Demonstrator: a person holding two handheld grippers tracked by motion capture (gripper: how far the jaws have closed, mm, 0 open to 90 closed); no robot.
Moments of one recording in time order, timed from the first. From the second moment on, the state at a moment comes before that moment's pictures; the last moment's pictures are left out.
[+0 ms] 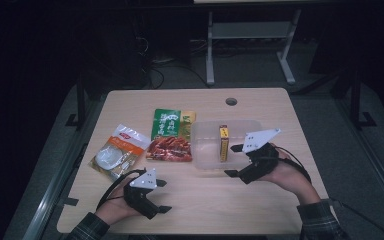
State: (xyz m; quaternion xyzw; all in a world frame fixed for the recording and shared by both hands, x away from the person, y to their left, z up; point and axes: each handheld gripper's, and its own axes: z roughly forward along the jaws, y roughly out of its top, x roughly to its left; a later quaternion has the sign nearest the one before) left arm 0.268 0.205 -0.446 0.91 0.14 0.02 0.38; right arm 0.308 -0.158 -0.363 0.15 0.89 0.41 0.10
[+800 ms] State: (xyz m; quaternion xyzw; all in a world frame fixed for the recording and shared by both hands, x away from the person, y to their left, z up) left arm 0.288 0.218 -0.433 0.90 0.21 0.06 0.37; right arm 0.244 -0.153 -0.448 0.21 0.90 0.39 0.06
